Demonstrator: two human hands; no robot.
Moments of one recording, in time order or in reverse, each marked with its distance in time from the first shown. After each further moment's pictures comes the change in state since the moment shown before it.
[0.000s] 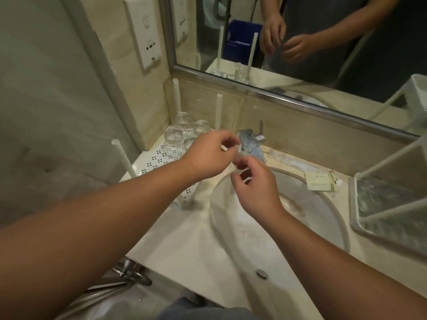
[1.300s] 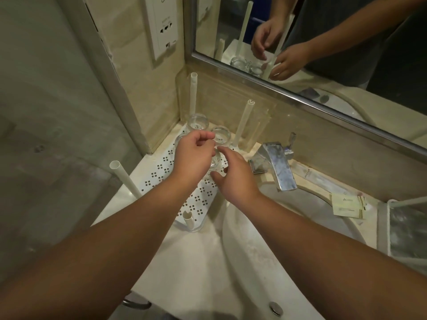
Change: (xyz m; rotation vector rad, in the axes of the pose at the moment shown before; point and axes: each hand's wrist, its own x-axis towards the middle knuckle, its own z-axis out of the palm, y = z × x) left_hand 0.061 -0.100 -0.018 -0.648 0.349 -0.532; right_hand 0.117 0.016 0.111 -0.278 -0.269 0.021
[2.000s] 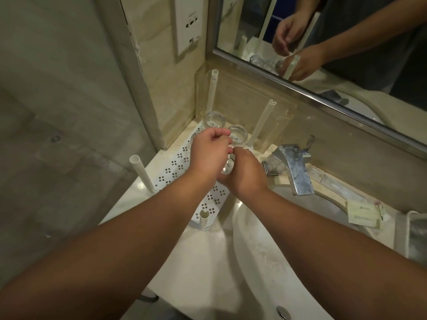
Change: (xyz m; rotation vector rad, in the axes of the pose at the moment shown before) left_hand 0.000 0.007 -0.001 -0.126 0.050 -0.089; right_hand 0.020 -0.012 0.015 -0.304 -0.028 0.105
